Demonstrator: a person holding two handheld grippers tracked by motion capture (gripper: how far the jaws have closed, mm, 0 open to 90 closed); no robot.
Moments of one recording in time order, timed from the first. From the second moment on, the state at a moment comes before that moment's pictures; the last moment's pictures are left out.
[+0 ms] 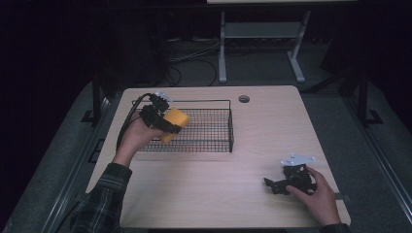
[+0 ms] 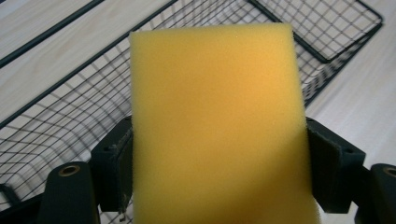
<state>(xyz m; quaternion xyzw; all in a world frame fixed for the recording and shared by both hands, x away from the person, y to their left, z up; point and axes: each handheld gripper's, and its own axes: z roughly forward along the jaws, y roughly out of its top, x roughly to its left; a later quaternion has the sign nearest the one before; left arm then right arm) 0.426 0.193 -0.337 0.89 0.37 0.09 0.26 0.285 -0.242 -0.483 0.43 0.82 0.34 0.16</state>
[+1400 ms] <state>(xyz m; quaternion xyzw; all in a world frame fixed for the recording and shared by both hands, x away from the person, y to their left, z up) 0.470 0.262 -0.375 0.84 0.47 0.13 0.23 0.285 -0.242 -0.483 0.43 0.82 0.34 0.16</state>
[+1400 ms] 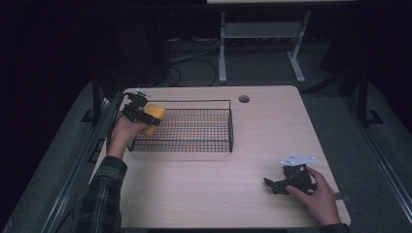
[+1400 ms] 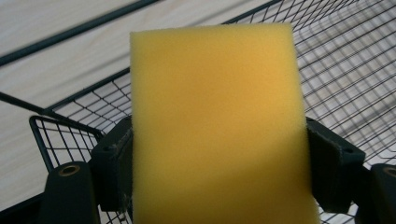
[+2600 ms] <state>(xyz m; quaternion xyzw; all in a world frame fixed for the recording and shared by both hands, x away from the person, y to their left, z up) 0.473 0.268 -0.411 0.84 0.49 0.10 0.20 0.285 -0.242 -0.483 0.43 0.82 0.34 0.16</state>
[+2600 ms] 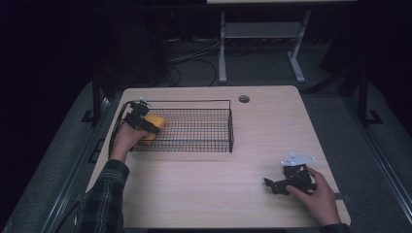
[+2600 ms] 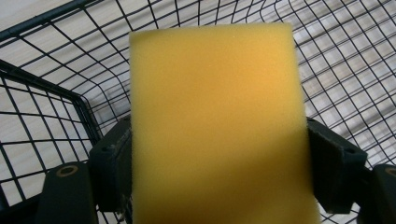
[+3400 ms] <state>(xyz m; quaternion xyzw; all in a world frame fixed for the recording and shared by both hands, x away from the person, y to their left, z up) 0.468 0.269 -0.404 0.85 0.48 0.11 0.20 0.285 -0.242 -0.483 0.43 0.82 0.34 0.16</state>
